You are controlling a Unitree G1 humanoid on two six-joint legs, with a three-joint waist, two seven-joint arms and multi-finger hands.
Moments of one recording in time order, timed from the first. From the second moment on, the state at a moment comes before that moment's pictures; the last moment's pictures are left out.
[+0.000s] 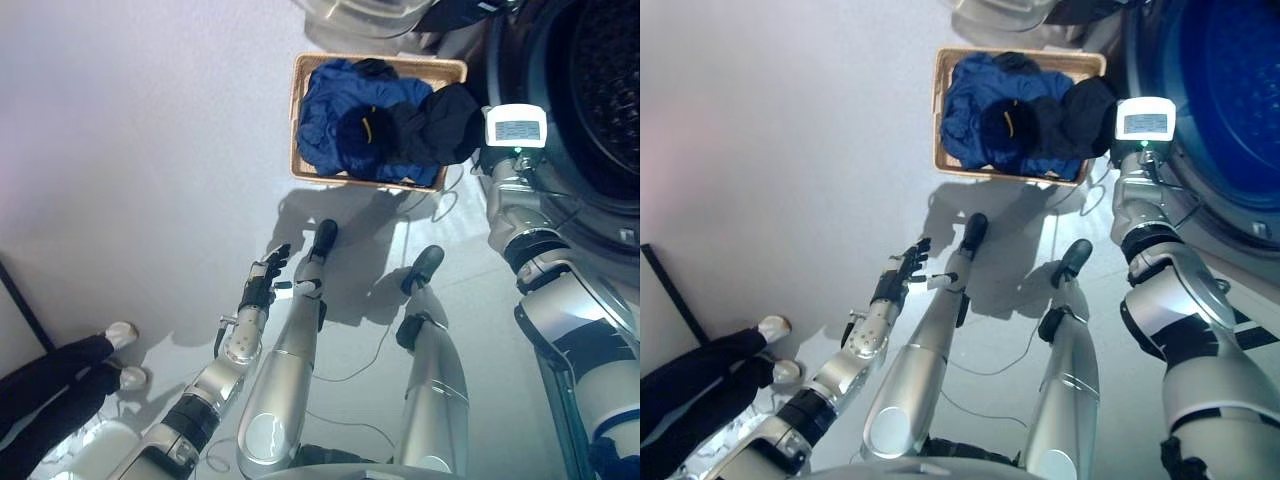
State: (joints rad) left arm -0.22 0.32 -0.48 0.34 -0.20 0.00 0.34; right arm -1.16 -0.61 0.68 1.25 -0.66 0.24 -0.44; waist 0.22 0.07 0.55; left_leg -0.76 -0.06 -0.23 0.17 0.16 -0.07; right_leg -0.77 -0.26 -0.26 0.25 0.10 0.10
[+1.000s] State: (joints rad) left arm -0.25 0.33 -0.53 0.24 -0.20 -0.01 0.37; right arm -1.30 -0.68 0.66 1.26 -0.63 0.27 -0.54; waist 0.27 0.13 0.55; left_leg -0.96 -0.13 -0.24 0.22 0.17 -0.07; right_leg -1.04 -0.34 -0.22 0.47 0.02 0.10
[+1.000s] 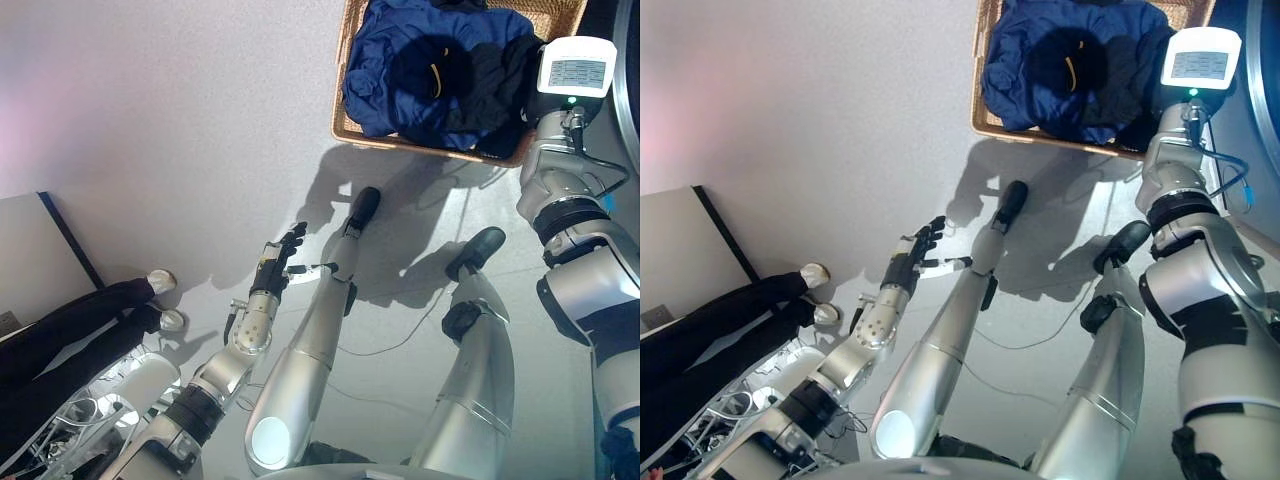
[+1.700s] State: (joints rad) left arm -0.32 0.28 -0.51 0.26 -0.20 0.02 0.43; right arm -1.10 -0.48 0.08 0.82 0.26 0.03 -0.72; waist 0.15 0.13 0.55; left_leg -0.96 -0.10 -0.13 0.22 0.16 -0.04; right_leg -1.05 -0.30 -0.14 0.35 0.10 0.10
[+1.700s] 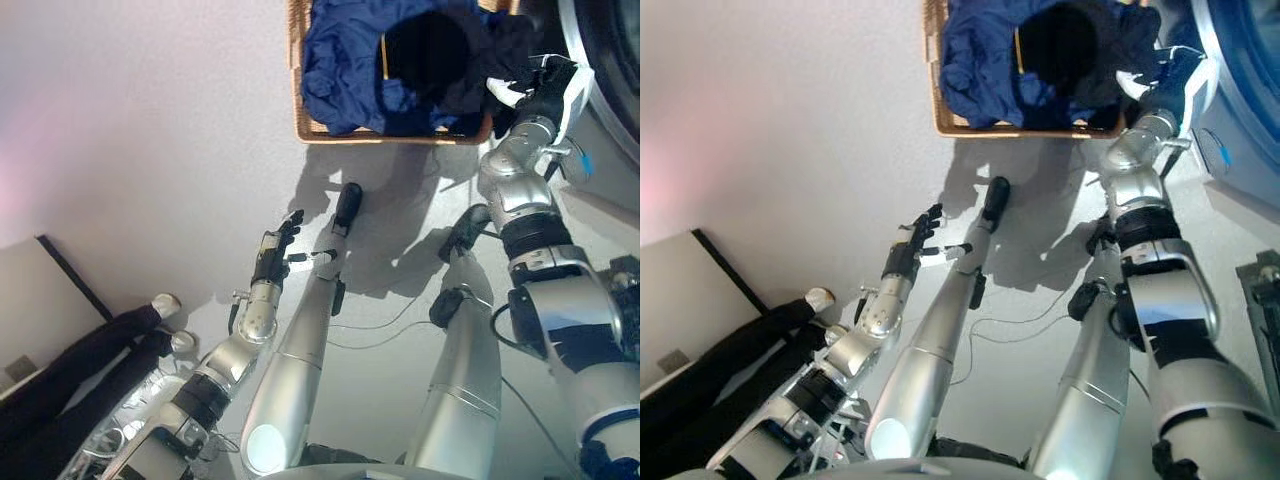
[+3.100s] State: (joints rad) left arm -0.26 0.33 -0.50 0.35 -0.32 0.04 0.38; right arm -1.29 -0.31 -0.18 0.89 1.08 -0.45 -0.78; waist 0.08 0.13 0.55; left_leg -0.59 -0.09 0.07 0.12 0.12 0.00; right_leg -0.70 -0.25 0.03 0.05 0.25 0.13
